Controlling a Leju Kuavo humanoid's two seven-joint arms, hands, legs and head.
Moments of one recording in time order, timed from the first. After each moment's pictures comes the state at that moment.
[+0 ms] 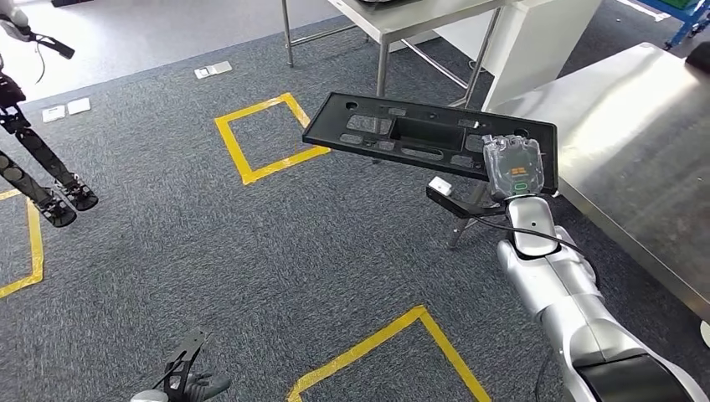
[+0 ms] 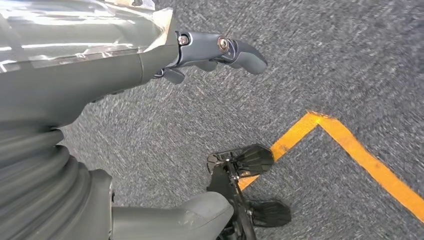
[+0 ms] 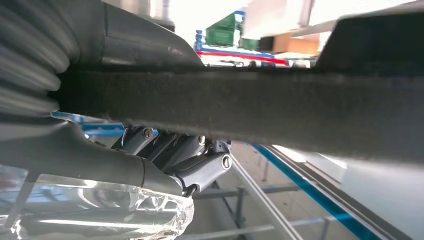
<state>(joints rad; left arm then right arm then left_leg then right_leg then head) -0.32 -0.01 0.66 -0.21 -0.81 -0.33 0.00 -0.81 -0.16 0.41 -0.59 1.56 -0.54 0.11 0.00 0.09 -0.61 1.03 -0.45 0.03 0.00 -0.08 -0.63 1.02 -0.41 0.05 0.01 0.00</state>
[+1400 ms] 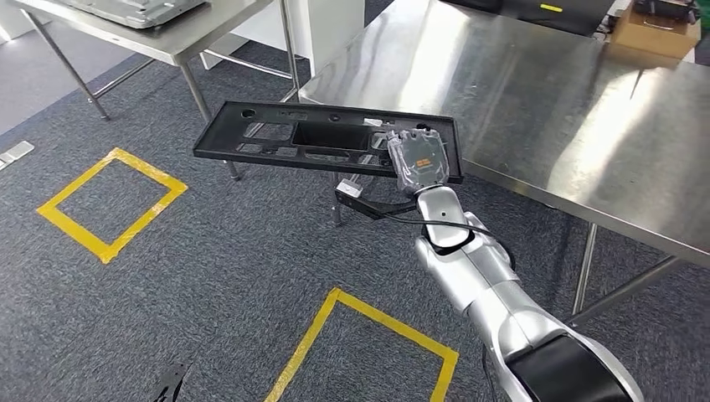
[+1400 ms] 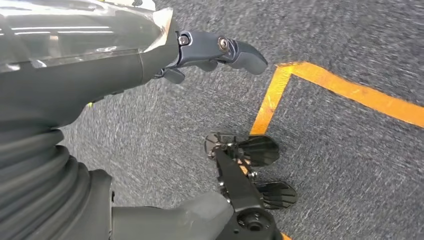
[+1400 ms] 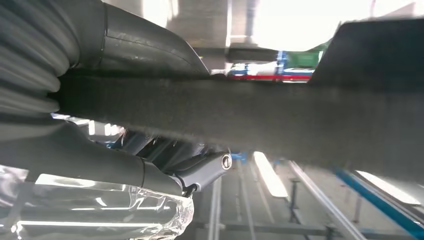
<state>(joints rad) -0.21 0.00 0.74 -0.21 -0.70 -0.31 -0.03 -0.87 0.10 0.55 -0.56 1.57 -0.43 0.16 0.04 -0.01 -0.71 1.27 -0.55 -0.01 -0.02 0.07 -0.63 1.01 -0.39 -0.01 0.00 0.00</state>
